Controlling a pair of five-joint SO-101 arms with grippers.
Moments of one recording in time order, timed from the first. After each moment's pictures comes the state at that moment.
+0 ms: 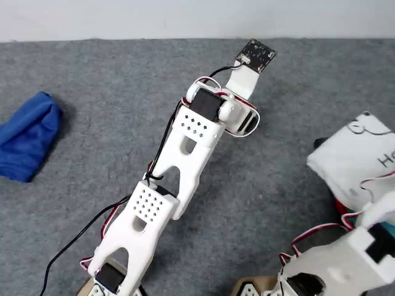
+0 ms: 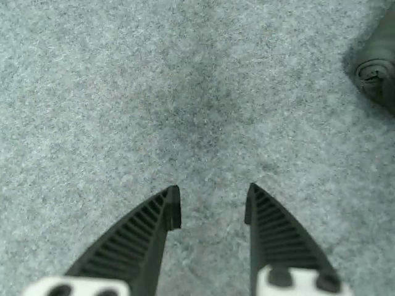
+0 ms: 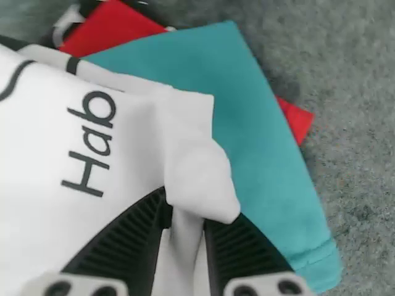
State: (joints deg) left arm 30.2 60.4 -88.0 99.8 4.4; right arm 50.3 15.1 -15.9 78.0 11.6
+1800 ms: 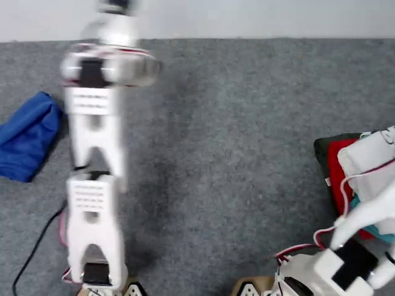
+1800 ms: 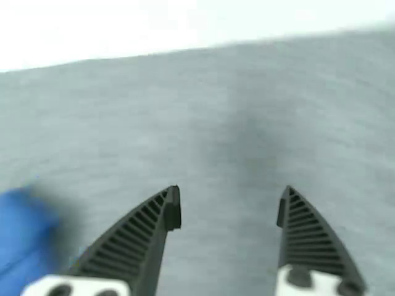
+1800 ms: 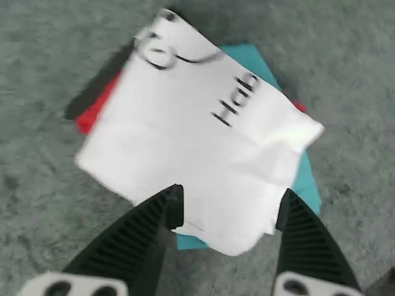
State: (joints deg) left arm -6.9 47.4 -87.8 99.8 4.4; right arm 40.4 -4.0 -27.0 100.5 10.1
